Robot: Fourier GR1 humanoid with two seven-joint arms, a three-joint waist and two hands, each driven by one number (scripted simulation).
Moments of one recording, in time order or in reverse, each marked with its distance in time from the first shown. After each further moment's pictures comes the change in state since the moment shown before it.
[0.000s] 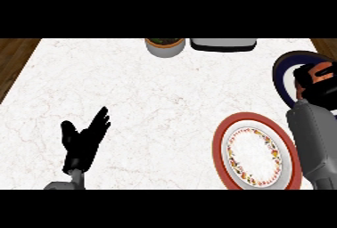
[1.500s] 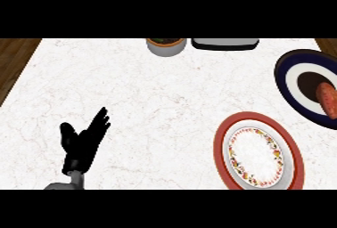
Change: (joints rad) left arm 0.009 -0.004 0.007 -0.003 -0.005 -0.011 -0.013; right arm 0.087 -0.236 -0.099 0.012 -1.053 0.266 -0.755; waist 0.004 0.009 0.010
